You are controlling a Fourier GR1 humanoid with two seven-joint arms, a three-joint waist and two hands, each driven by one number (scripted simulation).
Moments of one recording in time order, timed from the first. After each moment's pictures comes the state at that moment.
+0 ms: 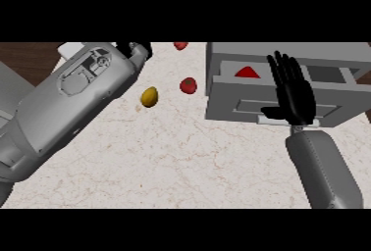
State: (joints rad) left arm -1.23 0.37 -0.63 -0.96 0.57 0.79 0.24; right arm -0.51 -0.18 -0.04 -1.02 1.19 -0.48 -0.09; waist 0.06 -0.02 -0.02
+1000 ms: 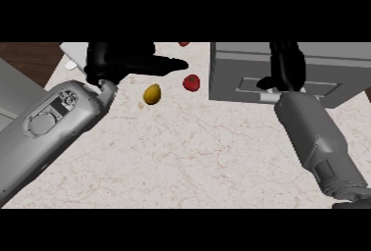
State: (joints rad) left arm -0.95 0.50 -0.62 -1.25 0.51 0.78 0.25; right arm -0.93 -0.20 -0.20 -0.43 1.22 -0.75 -0.09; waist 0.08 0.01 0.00
